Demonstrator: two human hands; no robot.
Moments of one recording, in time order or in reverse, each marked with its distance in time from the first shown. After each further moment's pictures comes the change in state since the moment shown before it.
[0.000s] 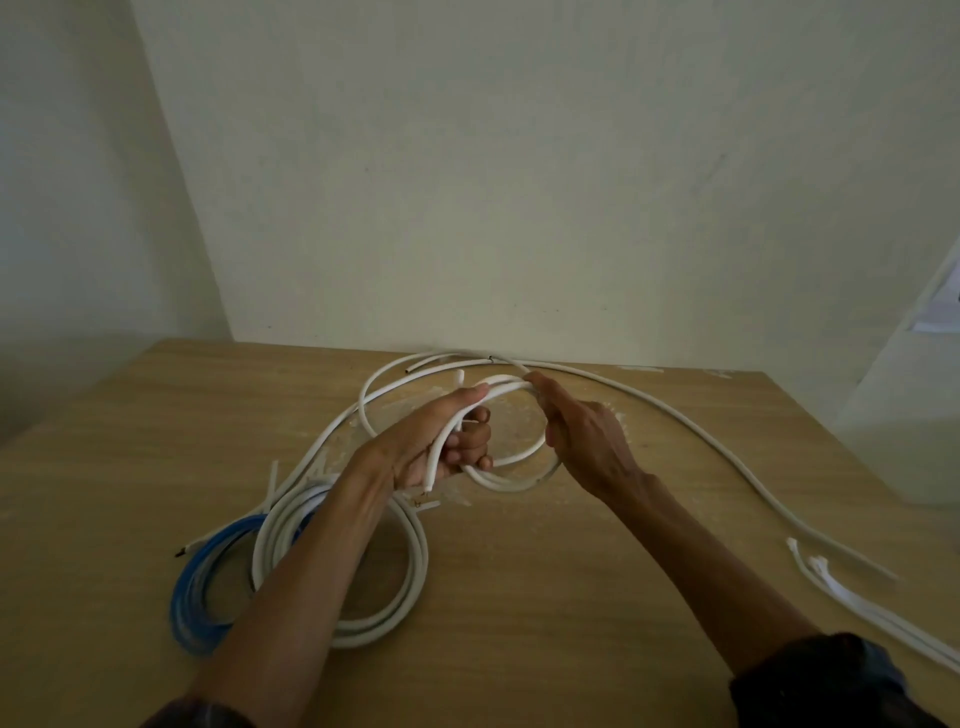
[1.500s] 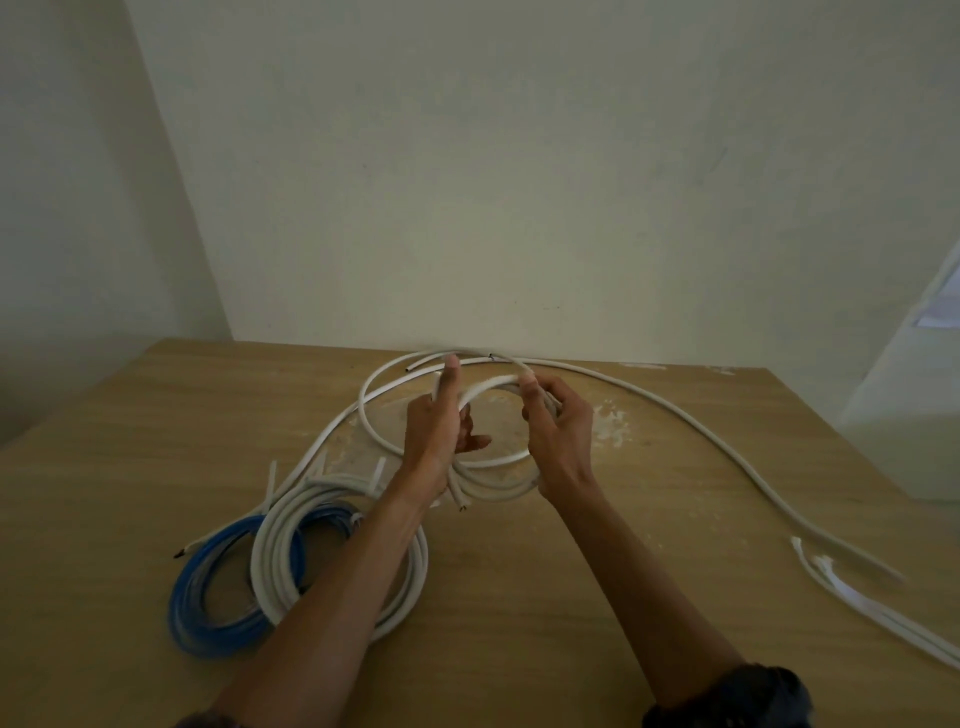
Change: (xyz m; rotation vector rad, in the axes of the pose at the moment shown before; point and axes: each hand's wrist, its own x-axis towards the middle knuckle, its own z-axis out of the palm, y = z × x) left_hand 0.017 -0.016 0.029 0.208 0.773 0.321; right_hand 0.014 -0.056 0.024 0.827 0.378 0.606
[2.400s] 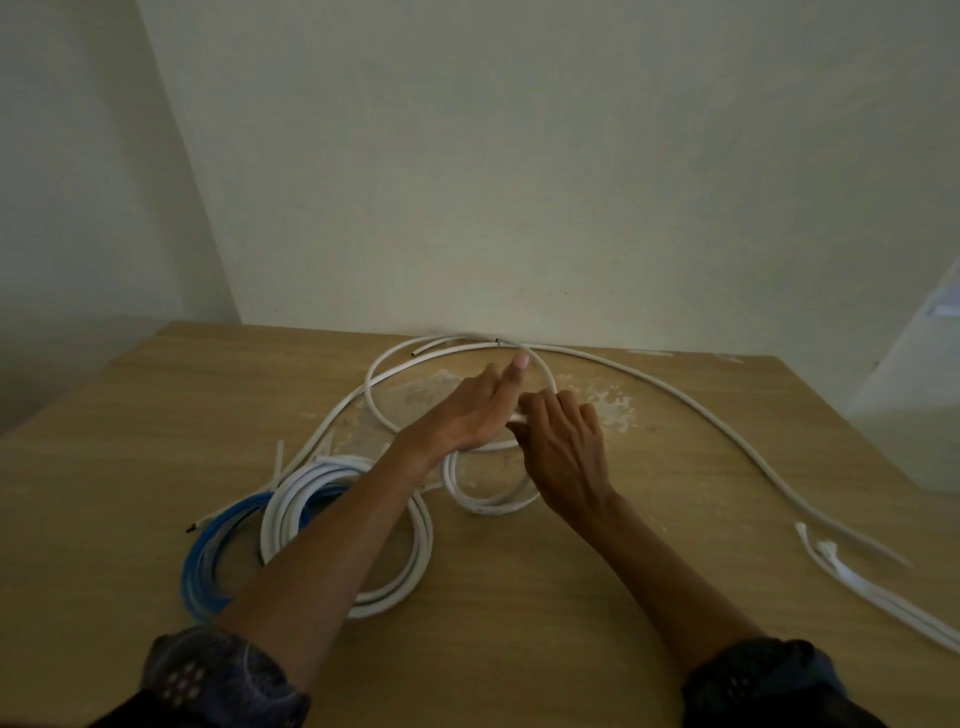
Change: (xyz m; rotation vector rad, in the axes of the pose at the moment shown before) left_hand -0.001 0.019 0.013 0.847 -0.438 0.221; right_hand -0.012 0.043 -0.027 -1.125 -0.125 -0.799
